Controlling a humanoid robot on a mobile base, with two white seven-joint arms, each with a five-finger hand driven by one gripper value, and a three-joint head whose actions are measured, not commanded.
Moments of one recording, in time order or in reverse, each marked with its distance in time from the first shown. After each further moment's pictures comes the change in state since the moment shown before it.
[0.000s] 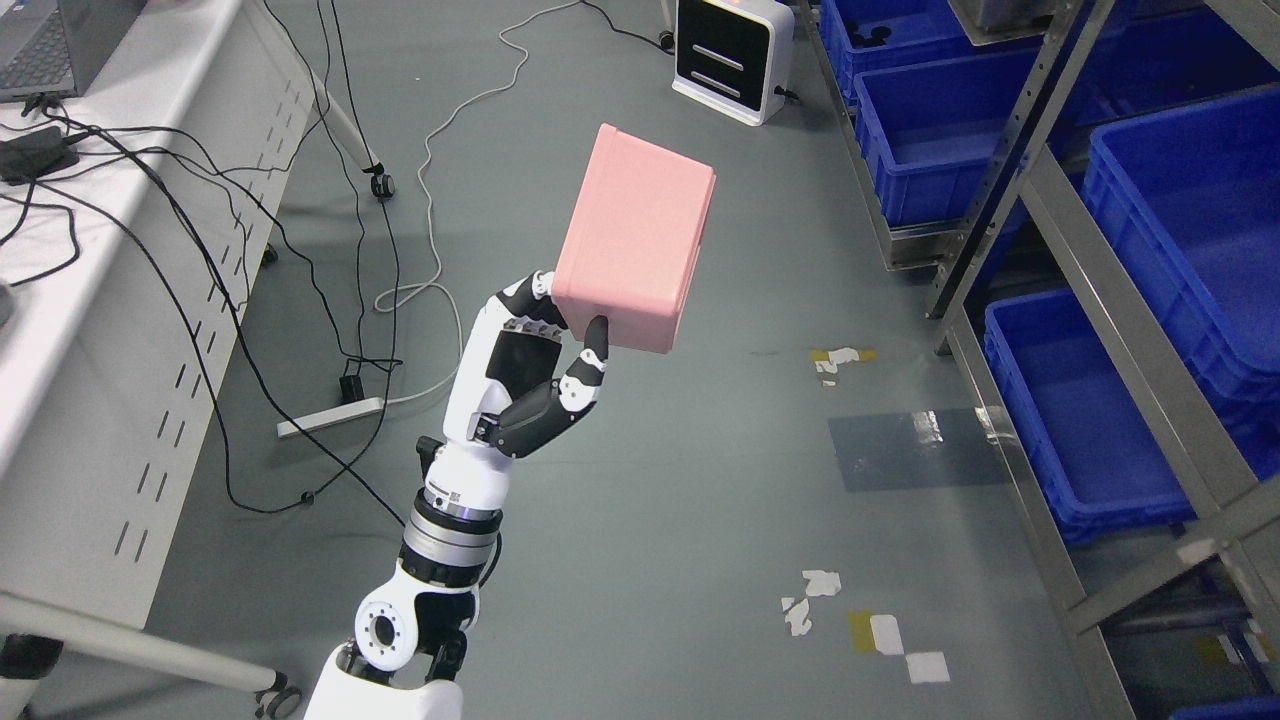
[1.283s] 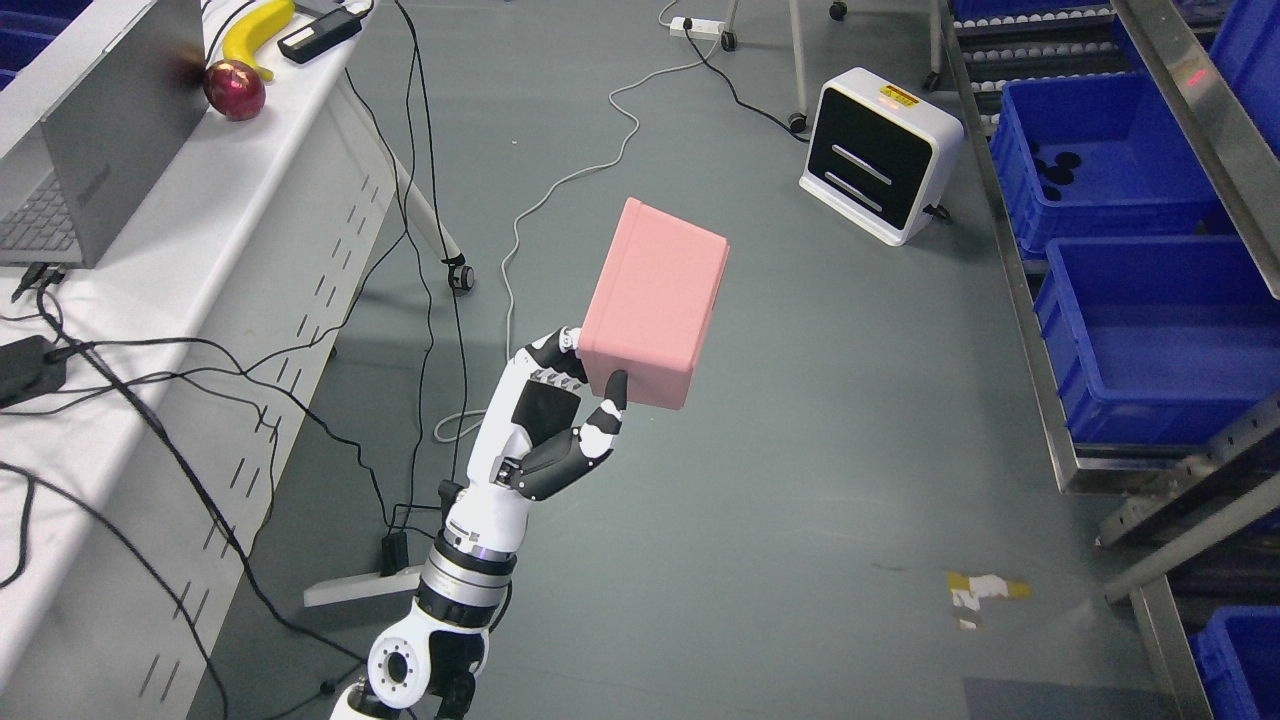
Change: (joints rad) left arm 0.073 0.000 -0.021 0.033 0.000 0.014 -0.025; right arm 0.000 0.000 0.000 0.000 0.000 0.000 0.001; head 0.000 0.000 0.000
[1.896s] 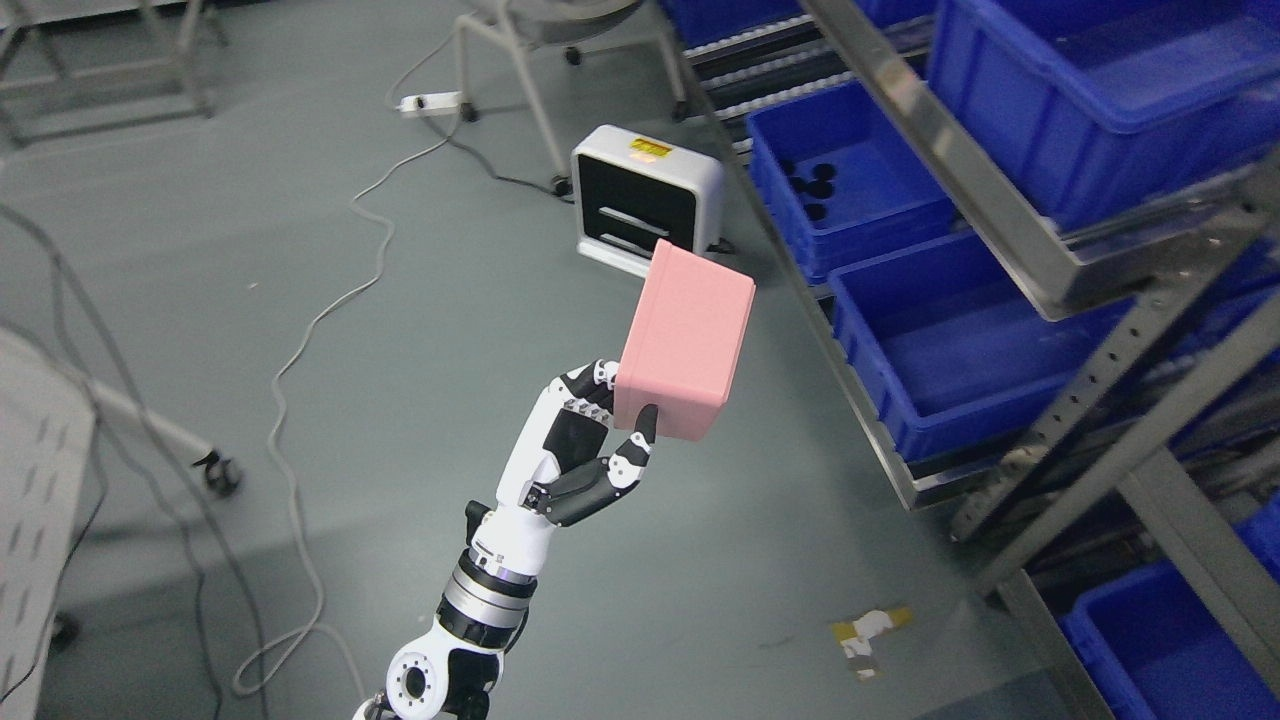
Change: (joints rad) left arm 0.024 0.000 -0.038 0.038 -0.001 0.002 -0.031; right arm 0.000 0.000 0.000 0.000 0.000 0.001 0.005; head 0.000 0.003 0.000
